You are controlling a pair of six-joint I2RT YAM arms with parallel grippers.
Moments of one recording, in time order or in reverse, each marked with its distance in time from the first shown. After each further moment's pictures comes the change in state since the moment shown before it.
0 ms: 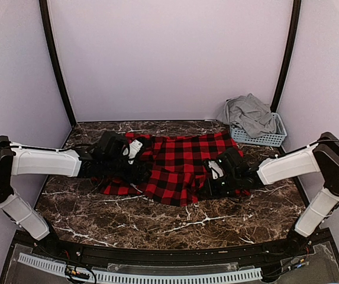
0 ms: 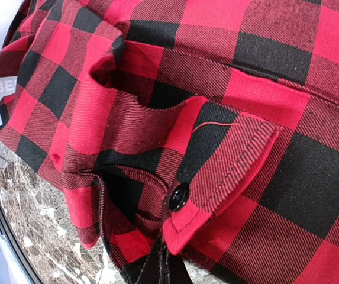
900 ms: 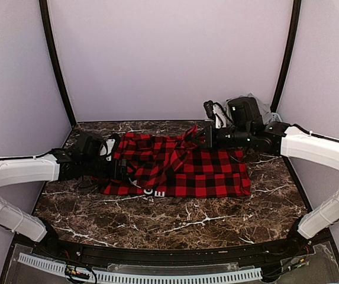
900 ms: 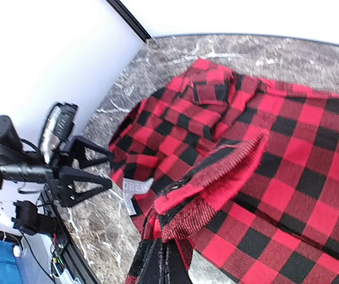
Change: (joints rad) left arm 0.129 -0.216 -0.139 -0.075 0.074 -0.342; right arm 0.000 -0.216 0.394 -0.224 0.031 -0.023
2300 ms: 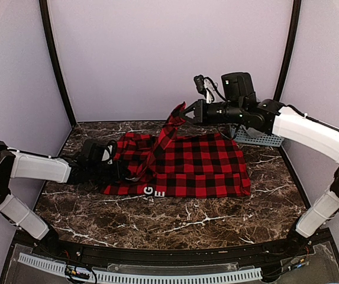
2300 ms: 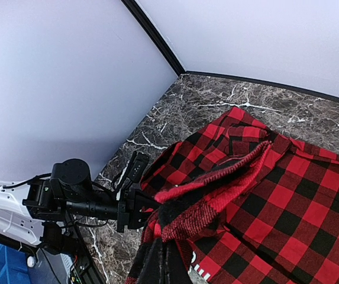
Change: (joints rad) left arm 0.070 0.161 -0.075 0.235 0.050 -0.245; right arm 0.000 0.137 0.323 -0.053 -0.056 -0.029
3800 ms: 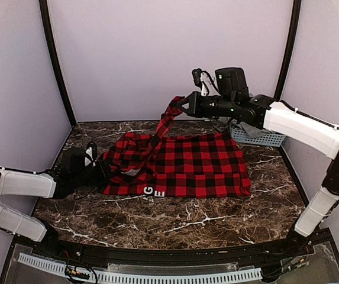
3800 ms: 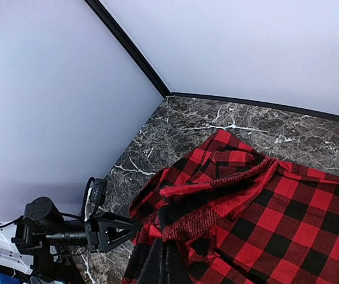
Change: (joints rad) left arm 0.093 -0.176 -0.241 0.257 -0.029 -0.159; right arm -0.012 0.078 0.085 0.034 0.089 0.025
